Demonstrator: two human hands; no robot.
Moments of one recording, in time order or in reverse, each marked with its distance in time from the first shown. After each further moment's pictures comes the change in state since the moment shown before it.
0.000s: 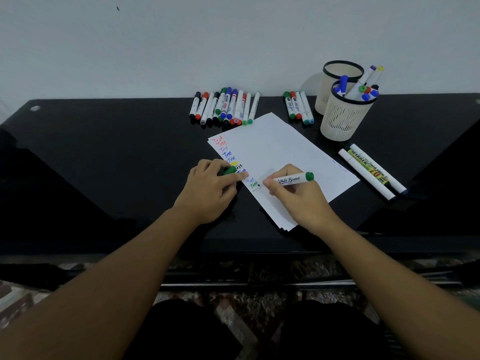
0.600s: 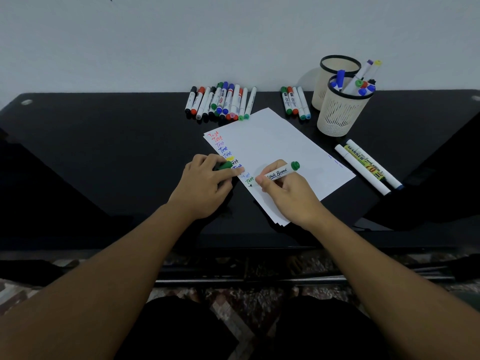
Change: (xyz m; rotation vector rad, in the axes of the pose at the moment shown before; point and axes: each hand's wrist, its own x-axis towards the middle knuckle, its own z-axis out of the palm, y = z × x) left_hand 0.000 0.000 0.001 -0.005 0.011 -0.005; right_hand 0.005 0.004 0.006 -0.131 -0.078 0.007
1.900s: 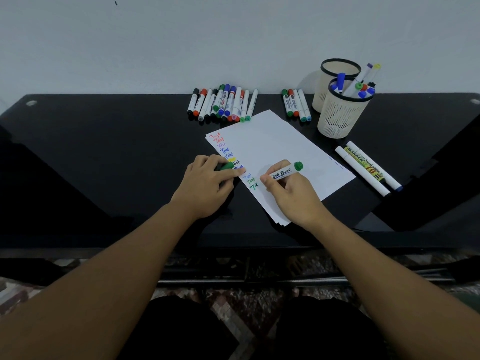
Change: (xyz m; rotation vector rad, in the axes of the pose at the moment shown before) left_hand 0.000 0.000 0.001 -0.021 0.018 -0.007; right_hand -0.005 -0.006 -0.003 -0.032 0.031 0.009
